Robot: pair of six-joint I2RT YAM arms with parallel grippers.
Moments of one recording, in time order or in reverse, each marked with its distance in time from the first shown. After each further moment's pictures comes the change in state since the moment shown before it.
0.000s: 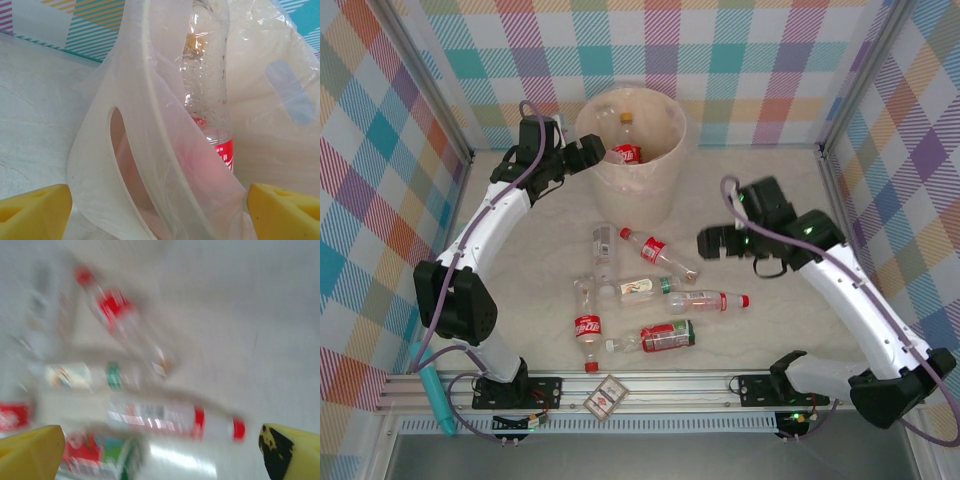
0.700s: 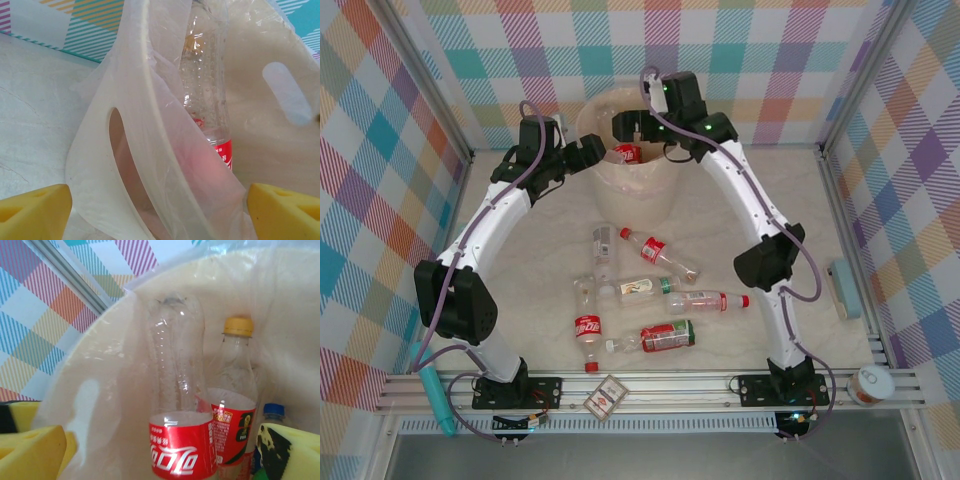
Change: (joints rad) left arm 0.000 0.004 -0.002 0.010 0.003 -0.005; right arm -0.025 1.080 1.325 0.303 -0.236 -0.058
